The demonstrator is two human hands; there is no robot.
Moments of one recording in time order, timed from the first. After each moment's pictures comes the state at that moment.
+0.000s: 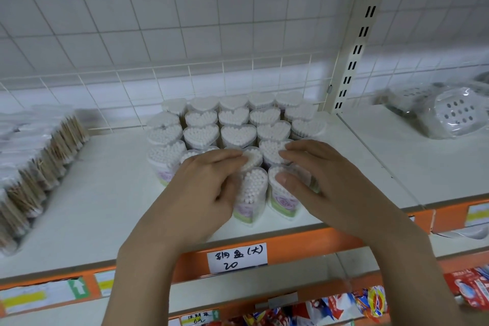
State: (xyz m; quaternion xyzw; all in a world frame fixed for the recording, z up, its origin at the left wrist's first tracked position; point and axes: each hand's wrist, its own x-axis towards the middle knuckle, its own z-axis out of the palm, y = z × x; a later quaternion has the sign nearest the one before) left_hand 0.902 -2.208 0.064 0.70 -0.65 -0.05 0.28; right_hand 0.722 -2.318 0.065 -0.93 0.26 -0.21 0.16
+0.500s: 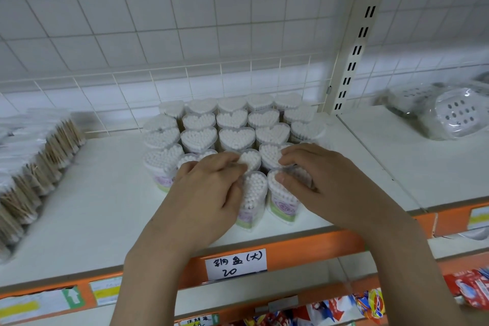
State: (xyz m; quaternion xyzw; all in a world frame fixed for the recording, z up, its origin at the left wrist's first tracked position) left_hand 0.899 -2.217 0.056 0.74 -0.65 0.01 0.19; right_hand 0.727 -2.330 0.065 -0.93 0.28 -0.18 0.15
